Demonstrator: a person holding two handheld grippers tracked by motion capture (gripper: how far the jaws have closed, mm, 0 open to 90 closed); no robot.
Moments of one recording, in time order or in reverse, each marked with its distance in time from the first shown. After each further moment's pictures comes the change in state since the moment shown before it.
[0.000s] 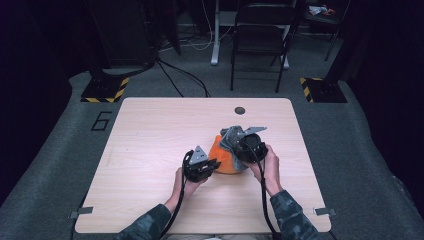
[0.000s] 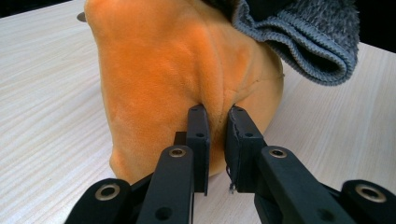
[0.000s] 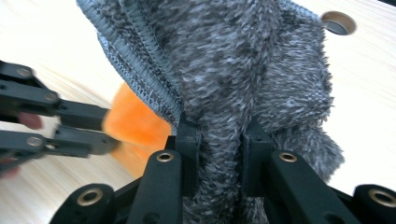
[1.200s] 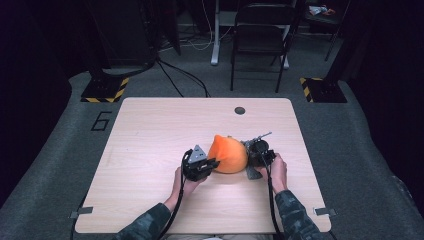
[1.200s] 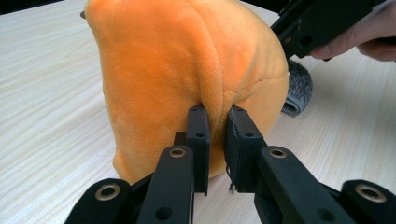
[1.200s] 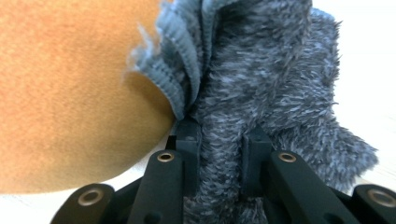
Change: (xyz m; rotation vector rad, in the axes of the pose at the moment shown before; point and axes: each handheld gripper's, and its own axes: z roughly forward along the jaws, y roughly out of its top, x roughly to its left) left arm 0.005 -0.001 0.001 -0.008 0.007 -0.010; right arm -0.051 -0.045 0.056 0.253 -0.066 0.127
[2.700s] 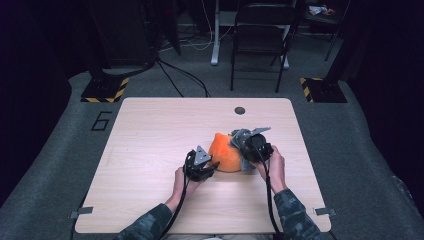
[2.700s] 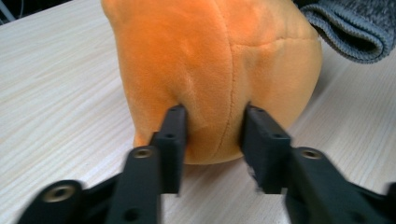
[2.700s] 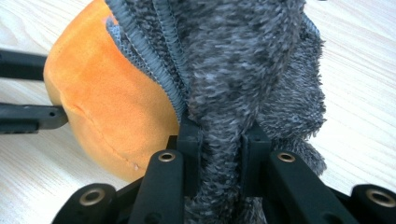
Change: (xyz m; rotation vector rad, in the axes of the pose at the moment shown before) left arm -0.003 -0.004 0.009 0.063 0.117 0.064; right arm 0.029 0.017 -0.049 -0.189 0.020 -0.094
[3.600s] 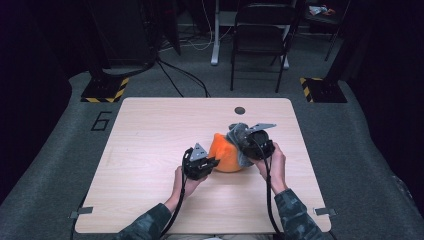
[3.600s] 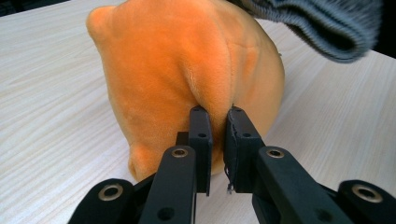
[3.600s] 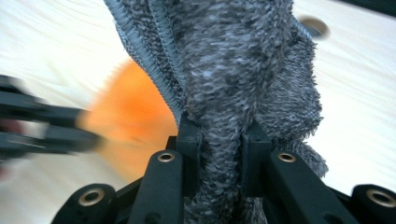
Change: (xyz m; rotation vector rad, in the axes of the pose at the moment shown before) left arm -0.002 0.014 -0.015 -0.039 -0.089 -0.072; right arm 0.012 0.015 -0.033 -0.113 0.048 0.017
